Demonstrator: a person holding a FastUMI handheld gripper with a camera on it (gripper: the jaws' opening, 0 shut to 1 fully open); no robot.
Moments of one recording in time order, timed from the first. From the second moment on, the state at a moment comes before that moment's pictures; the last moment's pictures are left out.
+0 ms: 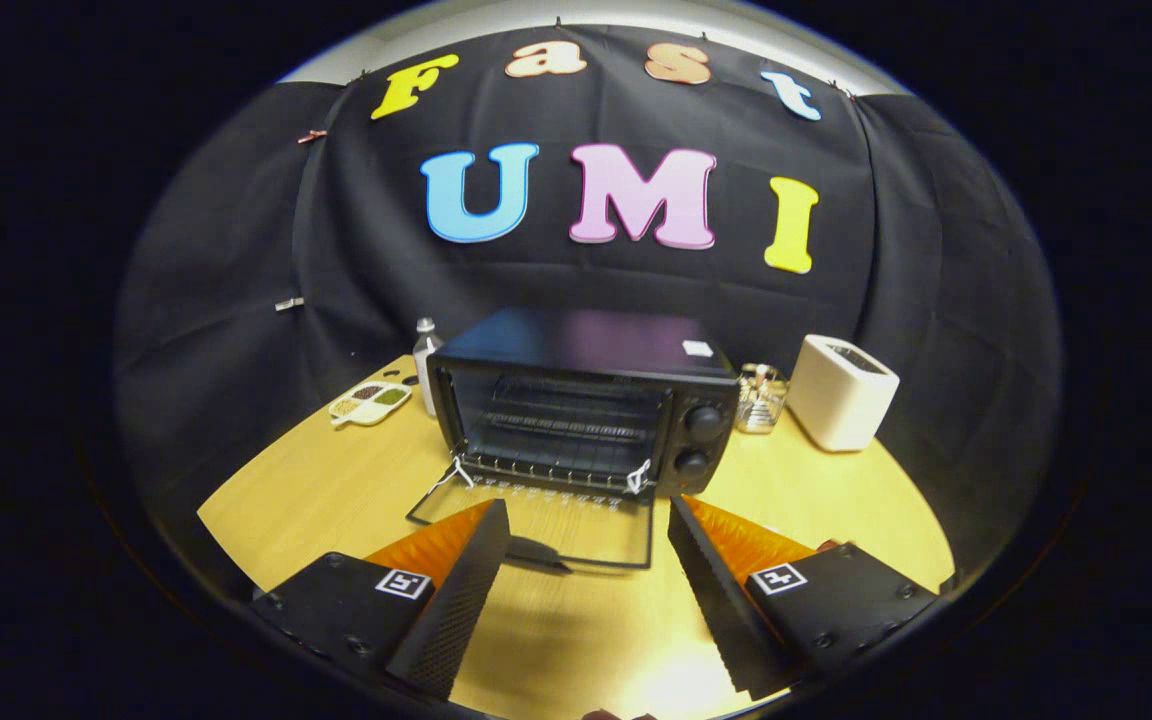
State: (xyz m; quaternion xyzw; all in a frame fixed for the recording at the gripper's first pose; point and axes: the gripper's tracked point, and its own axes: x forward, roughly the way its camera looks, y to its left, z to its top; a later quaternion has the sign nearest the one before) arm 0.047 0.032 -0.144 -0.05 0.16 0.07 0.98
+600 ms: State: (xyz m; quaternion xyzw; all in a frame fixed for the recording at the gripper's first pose) arm 0.061 -0.105 -0.104 -0.02 0.16 0.03 0.99
